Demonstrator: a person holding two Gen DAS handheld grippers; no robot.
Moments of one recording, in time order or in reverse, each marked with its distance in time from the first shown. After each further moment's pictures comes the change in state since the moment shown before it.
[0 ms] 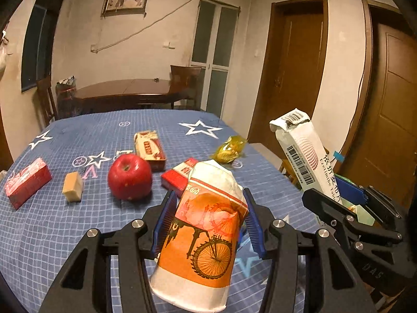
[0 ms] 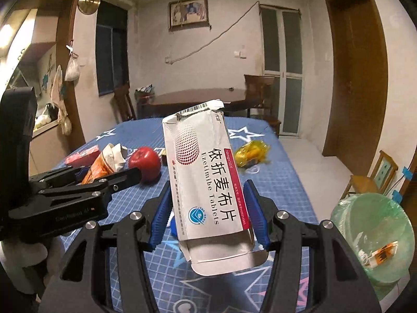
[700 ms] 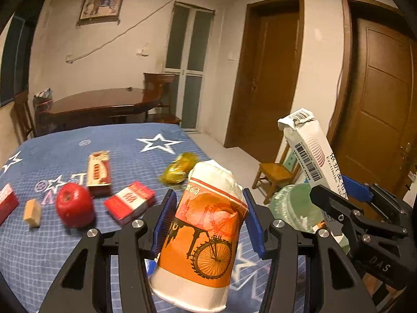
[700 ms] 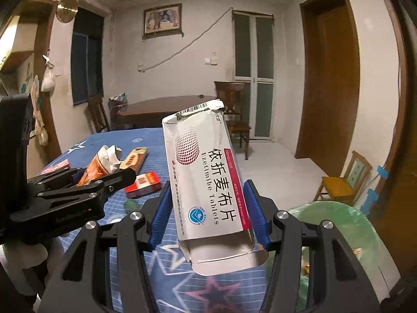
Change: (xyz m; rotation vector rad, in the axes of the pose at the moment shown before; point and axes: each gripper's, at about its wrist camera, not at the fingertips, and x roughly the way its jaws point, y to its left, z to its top) left arm 0.033 -0.083 0.033 0.066 -0.023 -0.122; right arm -0.037 -0.074 0.015 0.033 -0.027 -0.155
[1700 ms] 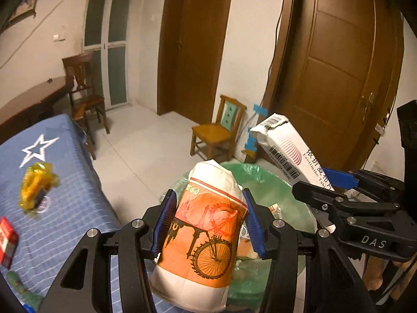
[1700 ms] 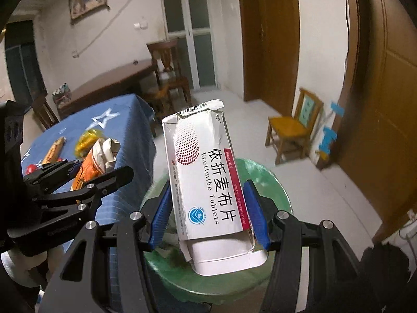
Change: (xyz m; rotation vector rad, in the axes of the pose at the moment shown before) left arm 0.175 -0.215 0.004 0.200 0.246 -0.304; right arm 0.024 -0.199 -0.038 0.236 0.318 -0.193
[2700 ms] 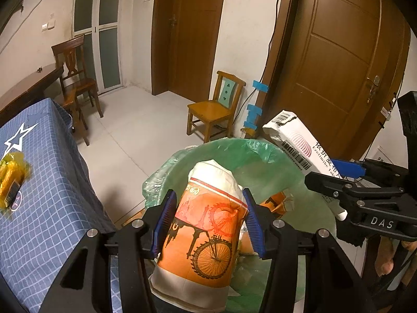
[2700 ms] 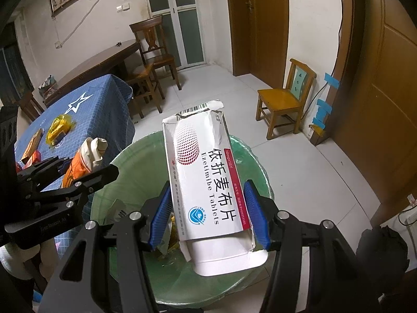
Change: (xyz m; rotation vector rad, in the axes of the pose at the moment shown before) left arm 0.086 0.004 -0.016 0.019 0.107 -0.012; right arm 0.040 -0.054 -0.003 0.036 0.106 -0.020
